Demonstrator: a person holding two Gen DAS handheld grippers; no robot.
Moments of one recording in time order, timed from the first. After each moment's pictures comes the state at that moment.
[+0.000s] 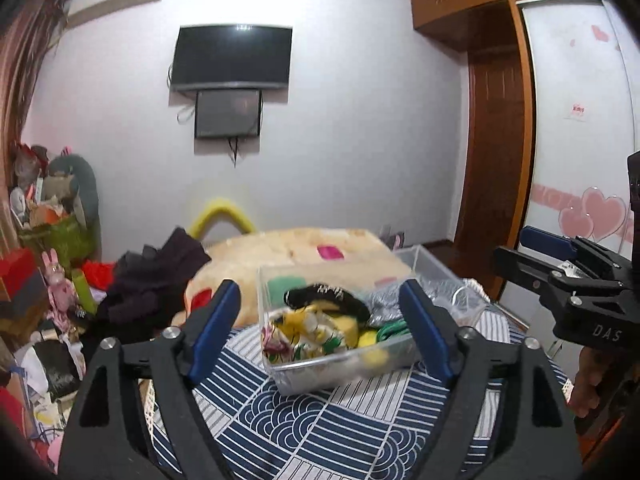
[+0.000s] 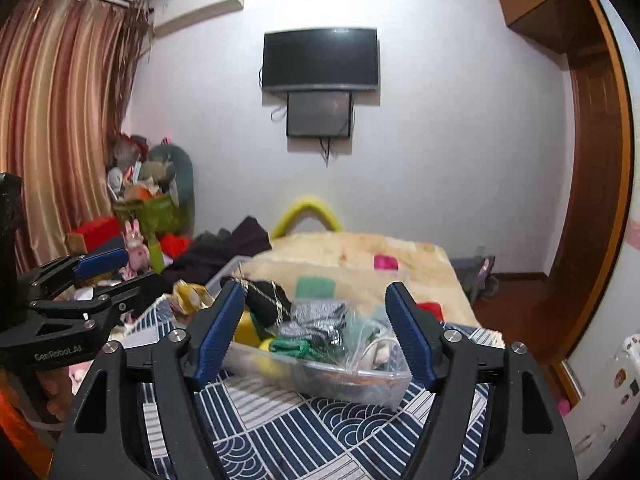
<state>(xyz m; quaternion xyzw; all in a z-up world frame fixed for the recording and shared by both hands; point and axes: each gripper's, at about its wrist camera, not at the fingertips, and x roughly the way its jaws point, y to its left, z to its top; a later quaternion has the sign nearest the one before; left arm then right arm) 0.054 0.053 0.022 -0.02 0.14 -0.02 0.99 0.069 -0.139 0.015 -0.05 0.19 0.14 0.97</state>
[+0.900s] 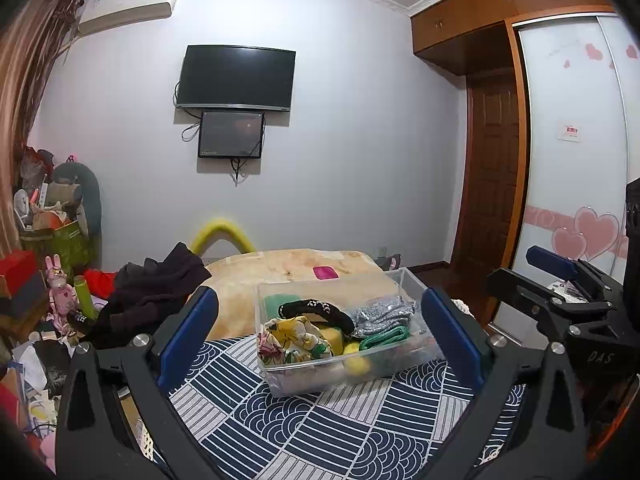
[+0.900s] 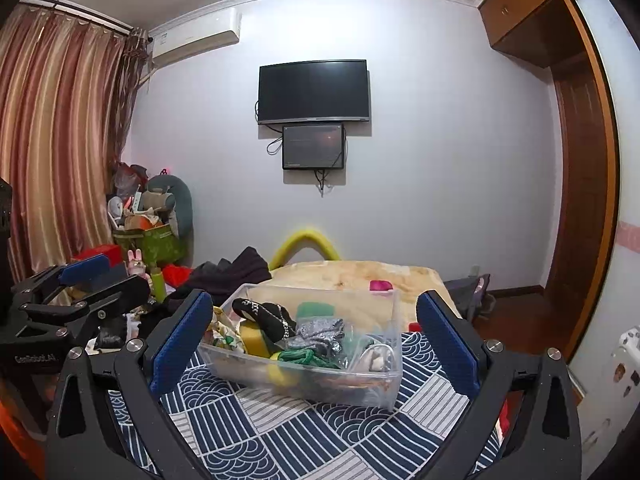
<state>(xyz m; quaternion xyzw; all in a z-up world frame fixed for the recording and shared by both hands) 0.023 0.051 0.032 -0.03 0.11 -0.02 0.99 0.035 -0.139 0.016 -0.03 0.14 0.13 0.98</state>
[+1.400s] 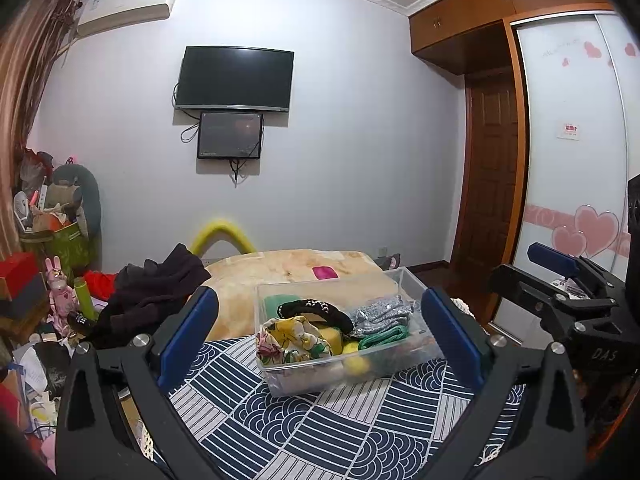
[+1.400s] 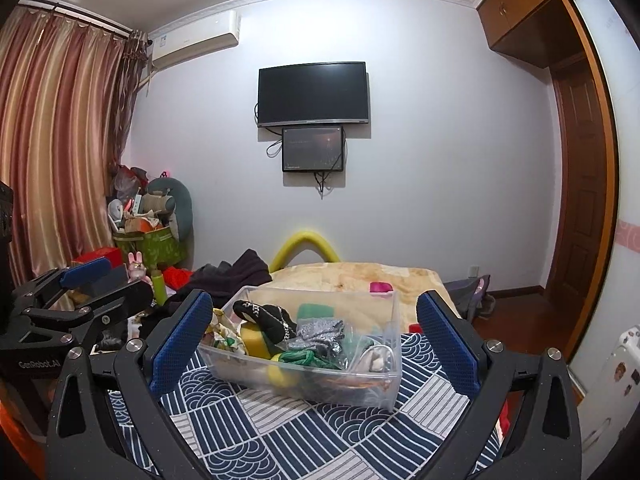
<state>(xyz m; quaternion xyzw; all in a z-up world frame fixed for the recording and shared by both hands) 0.023 0.050 0.032 -0.03 0.11 -0.02 0.99 0.033 -0.141 0.019 -0.03 0.14 0.13 0.98</state>
